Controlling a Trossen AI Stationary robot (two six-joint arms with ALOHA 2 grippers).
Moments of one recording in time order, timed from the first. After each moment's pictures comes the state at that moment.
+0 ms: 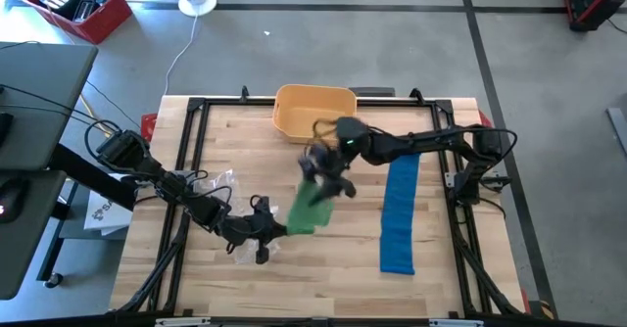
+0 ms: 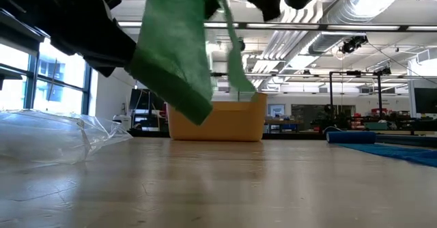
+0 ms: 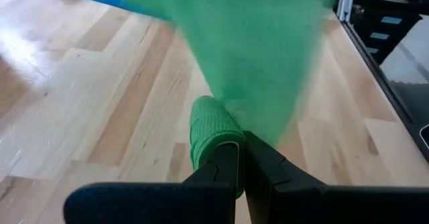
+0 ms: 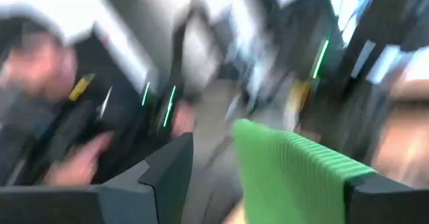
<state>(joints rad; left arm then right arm) -0.57 1.49 0.55 0.42 -0.52 -0.42 -0.14 1.79 1.26 0.75 -0.89 0.61</state>
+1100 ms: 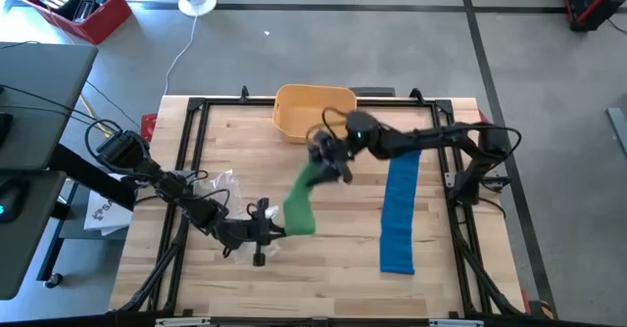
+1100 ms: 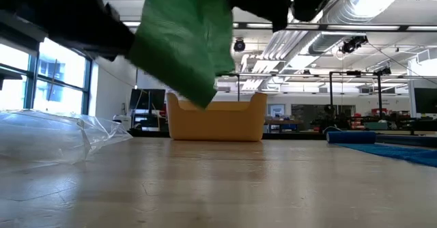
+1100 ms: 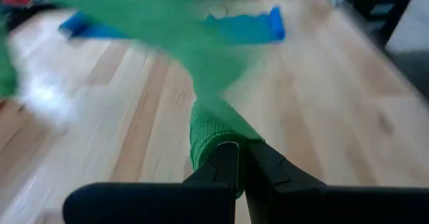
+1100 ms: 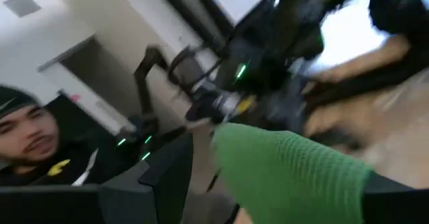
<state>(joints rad) -0.61 1.49 0.55 0.39 -0.60 -0.24 -0.15 1.73 1.09 0.62 -0.88 0.71</state>
